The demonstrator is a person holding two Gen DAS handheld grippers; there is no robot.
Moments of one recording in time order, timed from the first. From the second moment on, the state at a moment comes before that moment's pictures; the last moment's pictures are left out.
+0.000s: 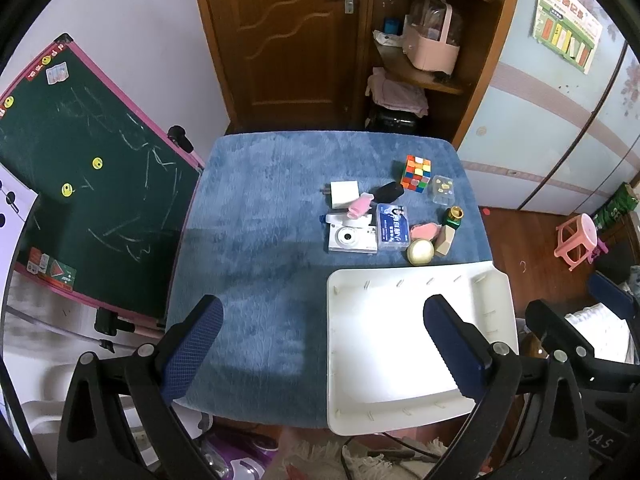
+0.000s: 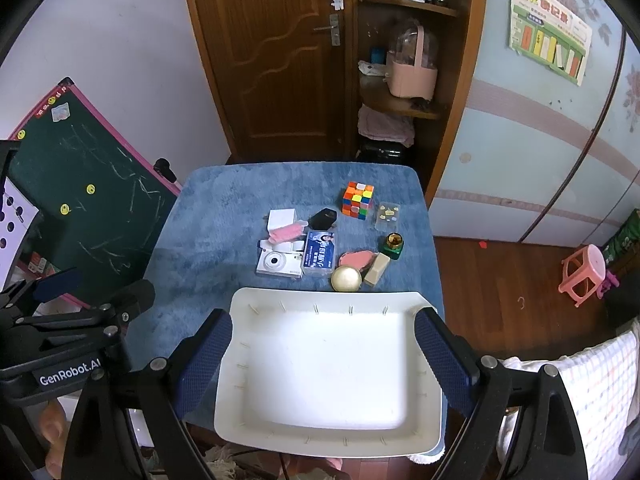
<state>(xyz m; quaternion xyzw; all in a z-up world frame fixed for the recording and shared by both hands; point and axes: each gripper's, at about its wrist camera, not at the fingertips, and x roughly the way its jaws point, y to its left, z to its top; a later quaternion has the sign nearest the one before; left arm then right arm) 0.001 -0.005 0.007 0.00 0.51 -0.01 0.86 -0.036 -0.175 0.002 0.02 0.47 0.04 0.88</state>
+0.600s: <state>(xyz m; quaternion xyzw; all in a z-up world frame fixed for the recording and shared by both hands) 0.003 -0.005 0.016 0.01 0.51 -0.01 0.86 -0.037 -0.172 0.004 0.02 0.46 0.04 0.89</state>
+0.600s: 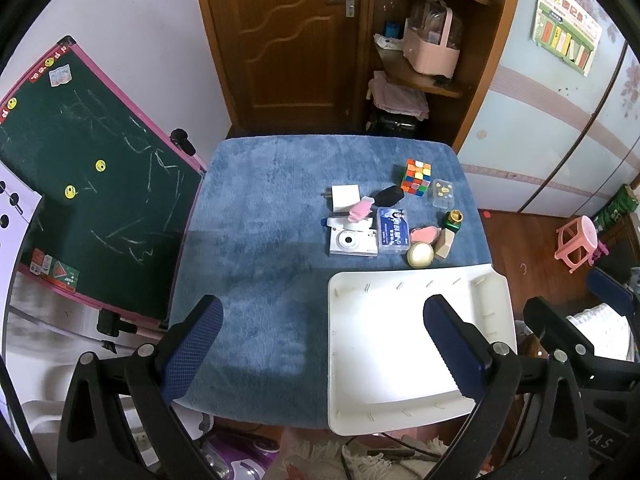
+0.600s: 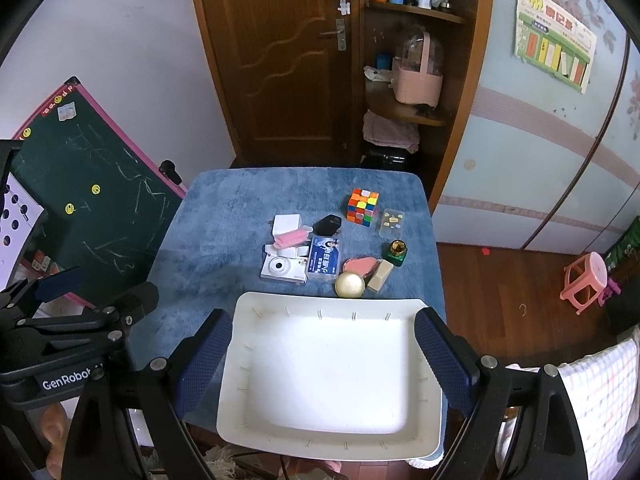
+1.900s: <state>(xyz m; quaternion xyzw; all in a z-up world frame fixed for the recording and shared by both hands) 0.001 -0.004 0.019 0.00 0.51 -0.01 0.86 -0.039 -0.172 0.010 0.02 0.45 0.04 0.89</state>
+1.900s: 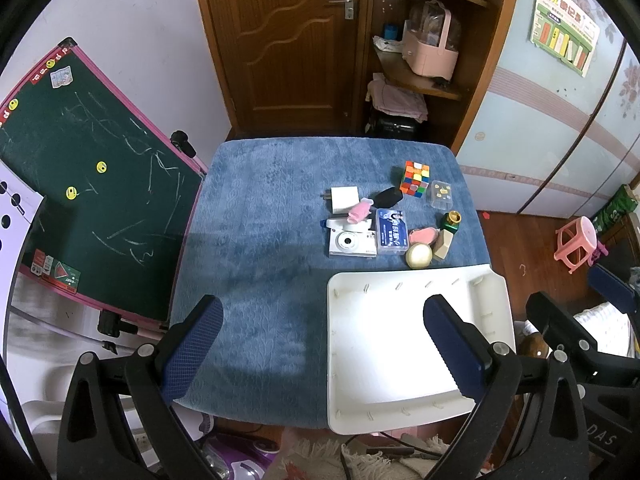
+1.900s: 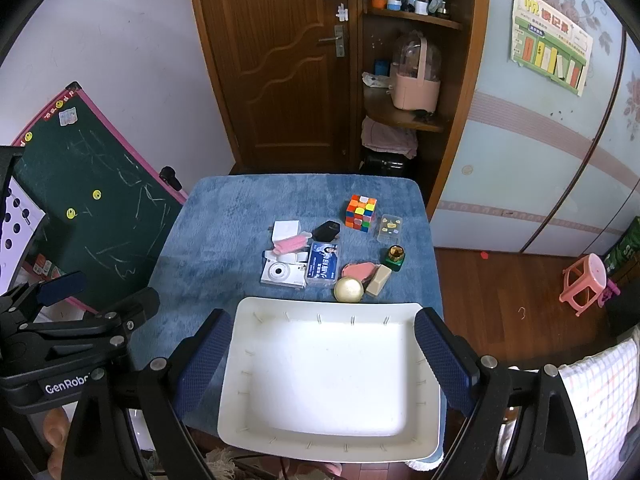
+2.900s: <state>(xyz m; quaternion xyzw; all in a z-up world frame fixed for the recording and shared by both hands) 0.003 0.002 0.030 0.00 0.50 0.00 0.87 -0.030 -0.174 0.017 0.02 0.44 0.05 0.89</state>
